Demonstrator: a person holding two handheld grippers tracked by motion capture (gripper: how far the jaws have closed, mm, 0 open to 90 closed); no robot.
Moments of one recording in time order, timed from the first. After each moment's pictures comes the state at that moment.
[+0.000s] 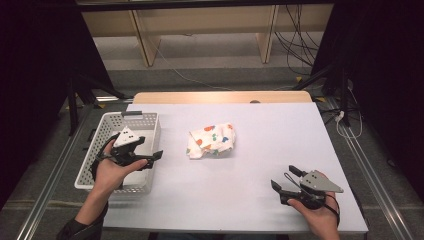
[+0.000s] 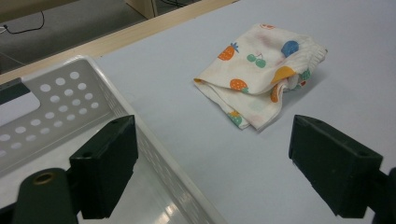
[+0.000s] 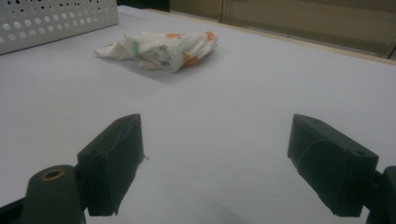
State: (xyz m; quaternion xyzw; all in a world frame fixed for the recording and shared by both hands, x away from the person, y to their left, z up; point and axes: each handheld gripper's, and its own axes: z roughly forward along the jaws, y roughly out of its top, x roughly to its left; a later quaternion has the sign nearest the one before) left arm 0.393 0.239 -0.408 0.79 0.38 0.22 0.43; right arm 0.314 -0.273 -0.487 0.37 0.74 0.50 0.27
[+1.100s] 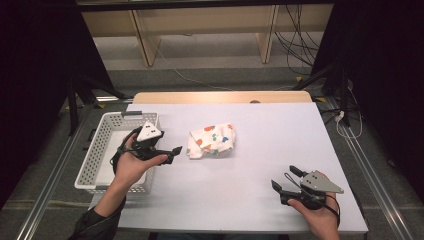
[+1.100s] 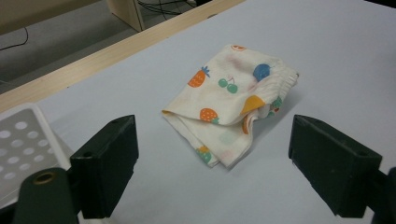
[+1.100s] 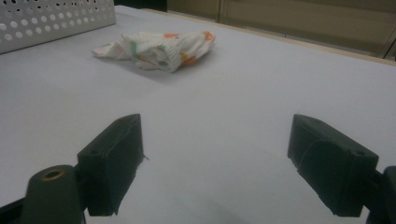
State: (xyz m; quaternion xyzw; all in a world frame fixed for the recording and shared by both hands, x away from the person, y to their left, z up) left arm 0.405 0.183 -0.398 0.80 0.35 0.22 0.43; right arm 0.312 -0.274 -0.486 0.37 0.74 0.49 0.27
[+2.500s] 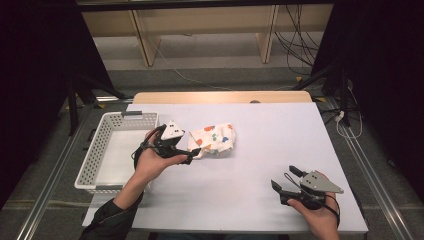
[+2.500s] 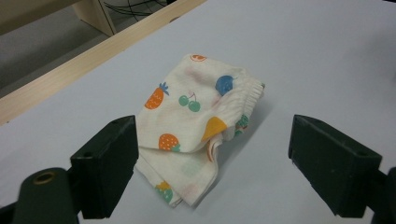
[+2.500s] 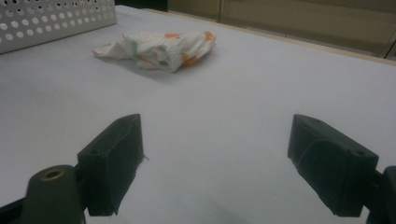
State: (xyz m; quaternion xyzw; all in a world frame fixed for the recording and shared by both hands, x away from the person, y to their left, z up) left arm 0.419 0.135 -0.405 0.83 0.30 0.20 0.43; right arm 0.312 -0.273 -0.486 0.37 0.74 0.49 0.27
